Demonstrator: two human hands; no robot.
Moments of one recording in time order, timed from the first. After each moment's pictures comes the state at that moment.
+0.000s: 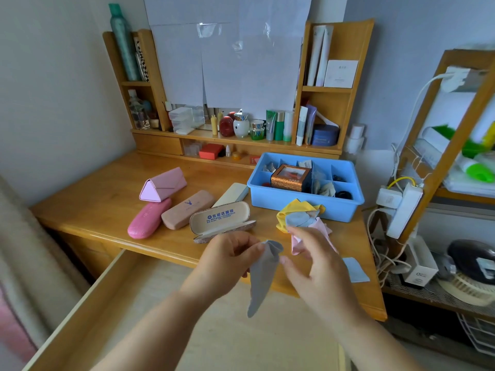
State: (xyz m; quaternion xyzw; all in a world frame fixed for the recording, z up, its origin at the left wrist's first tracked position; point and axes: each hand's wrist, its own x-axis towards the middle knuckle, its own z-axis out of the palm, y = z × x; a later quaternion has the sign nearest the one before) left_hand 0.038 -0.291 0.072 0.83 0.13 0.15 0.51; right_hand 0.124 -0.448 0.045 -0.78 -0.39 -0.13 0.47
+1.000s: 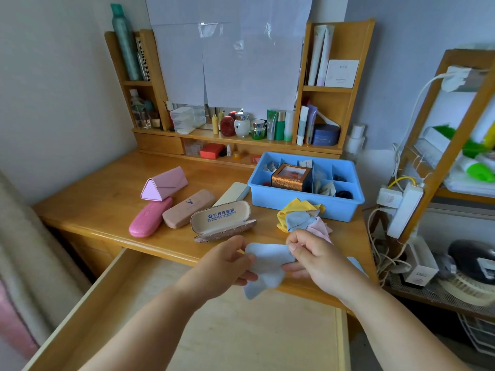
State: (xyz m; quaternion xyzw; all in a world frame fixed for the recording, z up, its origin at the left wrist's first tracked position) left_hand 0.034 -0.279 0.057 0.79 0.19 0.04 0.58; right_hand 0.148 -0.448 0.063 -0.78 -0.32 0.22 0.50
